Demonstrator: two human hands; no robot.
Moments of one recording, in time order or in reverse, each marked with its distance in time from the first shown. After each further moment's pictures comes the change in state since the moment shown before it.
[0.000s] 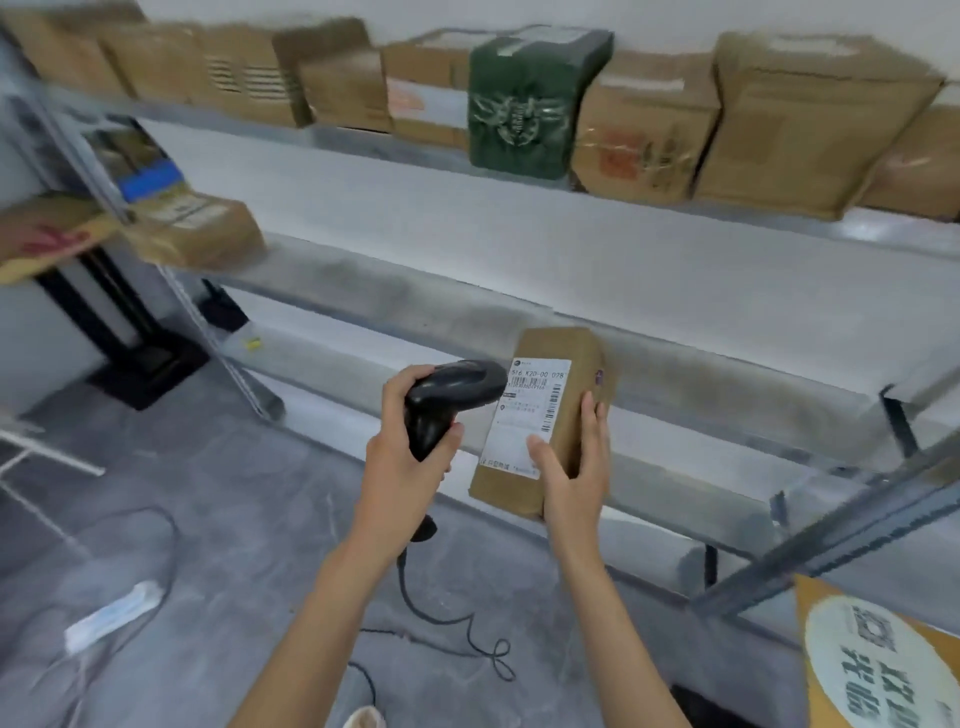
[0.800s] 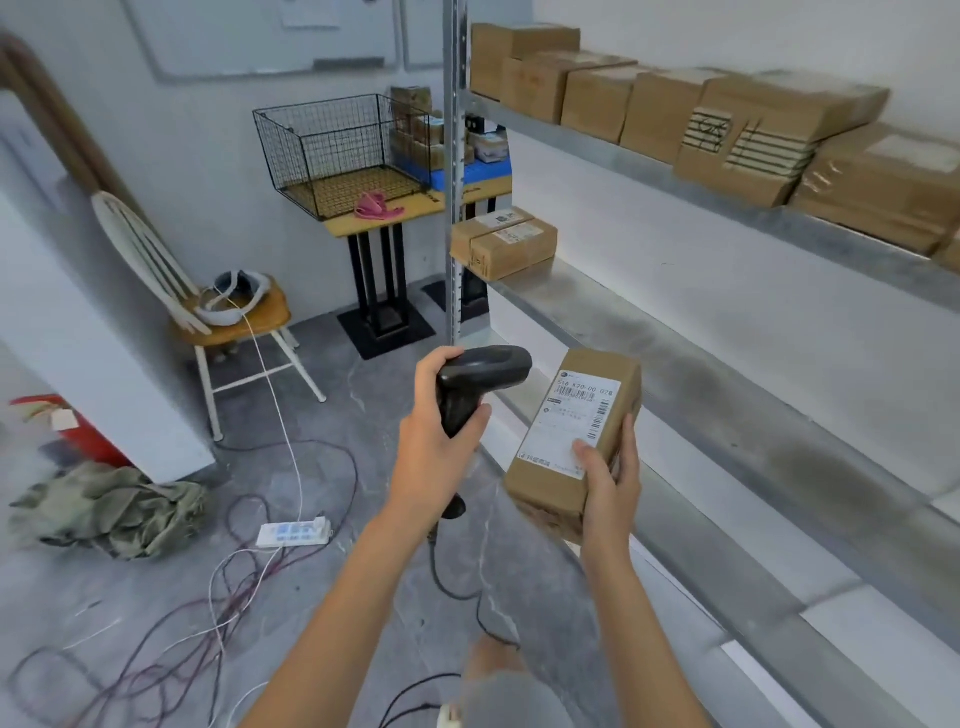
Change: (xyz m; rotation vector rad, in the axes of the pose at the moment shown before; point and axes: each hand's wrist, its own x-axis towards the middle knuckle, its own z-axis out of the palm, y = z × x) left_hand 0.101 -0.122 -0.339 0.104 0.495 -0.129; right_hand -0.020 -0.041 0.405 0.347 -0.429 0.227
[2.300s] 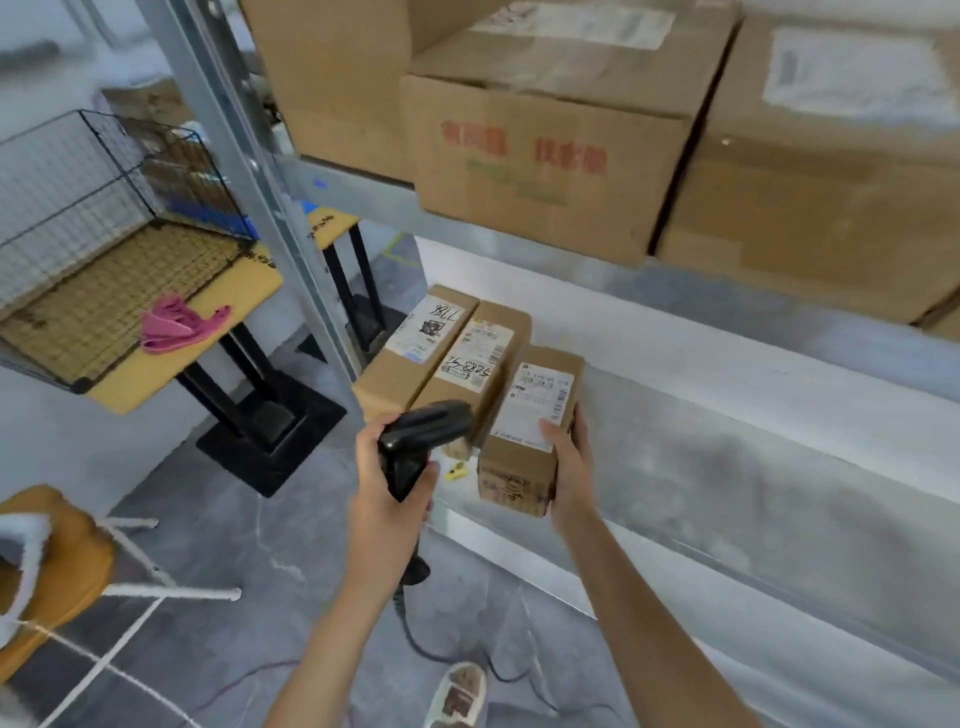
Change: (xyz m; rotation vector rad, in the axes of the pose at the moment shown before) left_hand 0.569 -0.255 0.074 -0.021 -0.369 -0.071; right_hand 0.534 0.095 0.295 0.216 0.267 0.208
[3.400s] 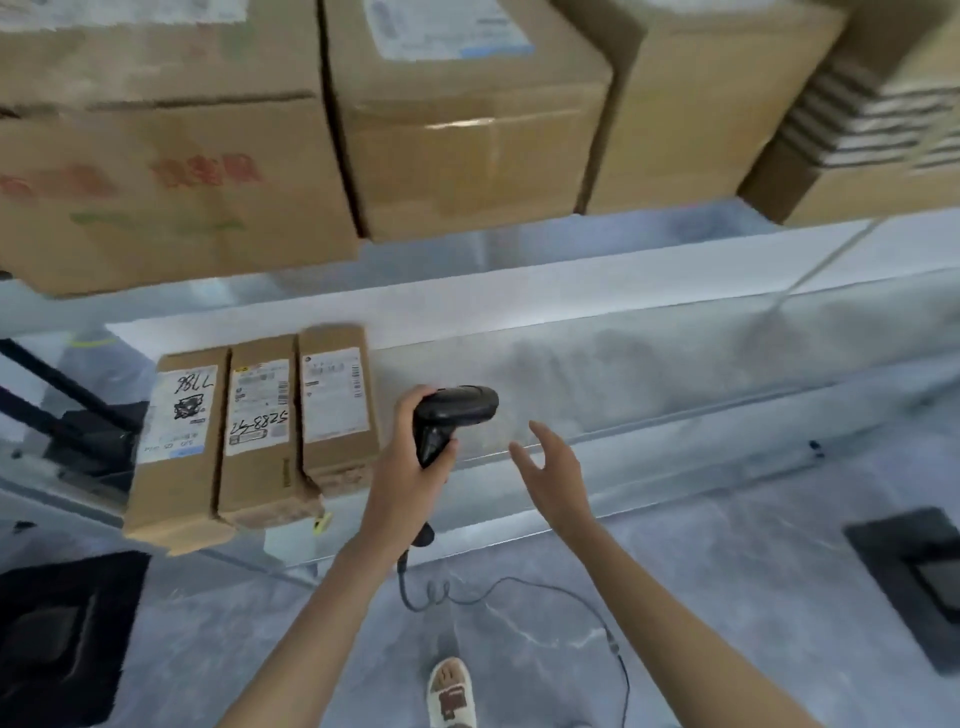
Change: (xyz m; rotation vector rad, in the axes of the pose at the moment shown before) left_hand 0.027 0.017 0.126 -0.028 -0.836 0.193; right_hand -0.092 -0.018 -0.111 -0.832 0.592 -0.056
